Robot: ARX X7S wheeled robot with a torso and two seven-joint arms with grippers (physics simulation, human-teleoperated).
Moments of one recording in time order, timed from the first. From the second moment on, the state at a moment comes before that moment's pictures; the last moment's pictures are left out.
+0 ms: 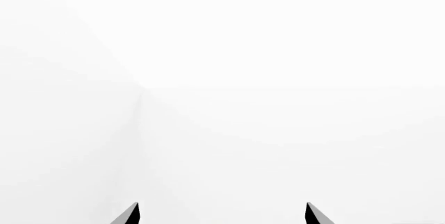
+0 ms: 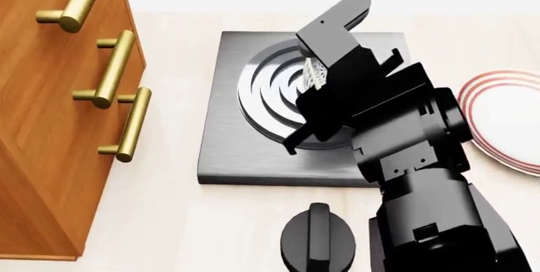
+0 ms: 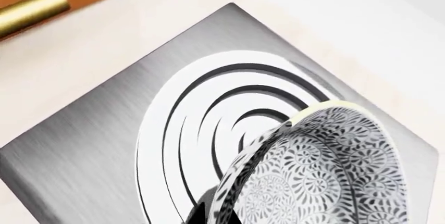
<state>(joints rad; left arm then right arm) 0.25 -1.09 -0.28 0.94 -0.60 0.30 -0.92 1.45 0.08 -0.57 1.31 0.00 0.40 -0.65</state>
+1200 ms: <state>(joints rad) 0.22 -1.06 -0.24 0.92 -0.58 0.26 -0.94 1.46 0.05 -0.19 1.31 0.03 0.18 -0.78</state>
